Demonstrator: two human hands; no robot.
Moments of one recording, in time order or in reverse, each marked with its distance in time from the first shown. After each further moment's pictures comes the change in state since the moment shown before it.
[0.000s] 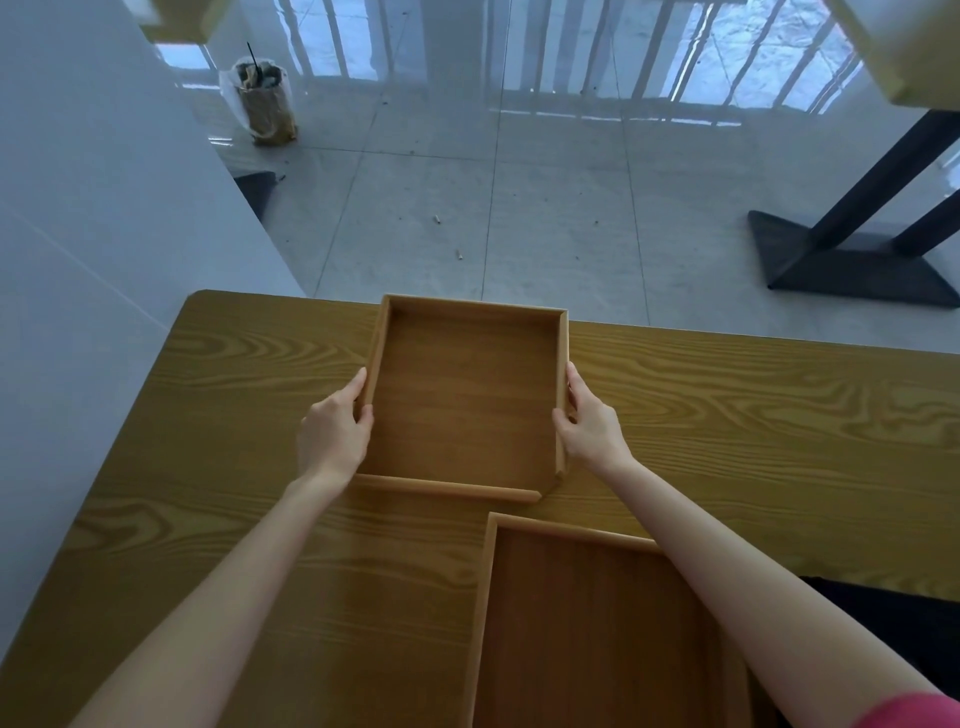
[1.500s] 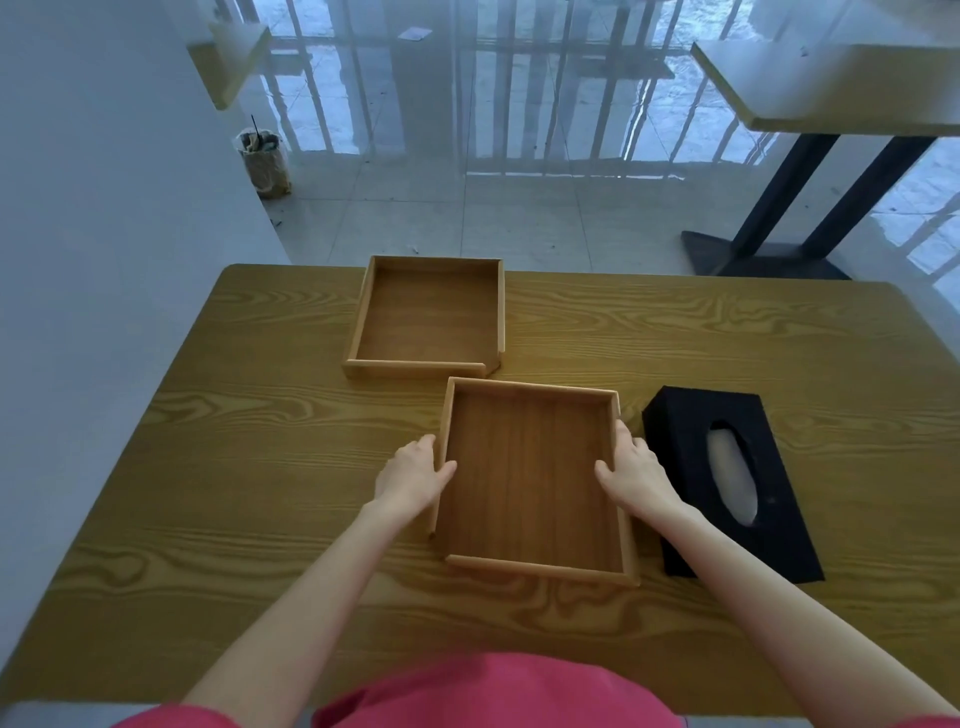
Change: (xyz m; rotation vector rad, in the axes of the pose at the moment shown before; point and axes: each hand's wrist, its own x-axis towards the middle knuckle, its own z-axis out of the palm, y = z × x) left_hand -0.231 0.035 0.015 0.107 -0.426 0.037; right_hand -0.244 0.087 -0.043 -0.349 0.022 0.177
